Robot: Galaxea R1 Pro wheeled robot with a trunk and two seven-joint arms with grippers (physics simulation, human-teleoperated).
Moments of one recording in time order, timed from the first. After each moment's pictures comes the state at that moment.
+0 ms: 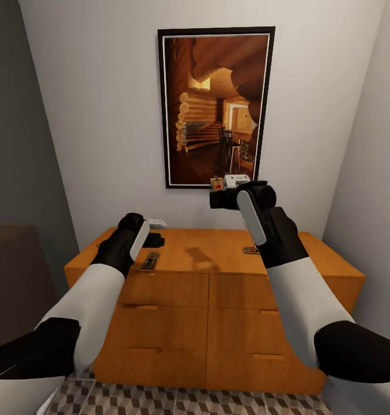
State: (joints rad) left arm -1.12 -0.15 -0.02 -0.75 0.08 1.04 0.25; right arm -1.15 0.15 0.22 -1.19 -0.30 1.04 -0.16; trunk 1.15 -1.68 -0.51
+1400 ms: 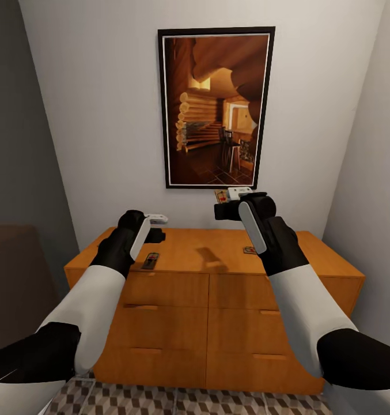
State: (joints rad) left arm -1.11 -0.16 -0.04 -0.83 0.08 1.04 0.25; right arm -1.10 0.13 0.21 -1.14 -0.27 1.04 -0.17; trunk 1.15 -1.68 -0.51
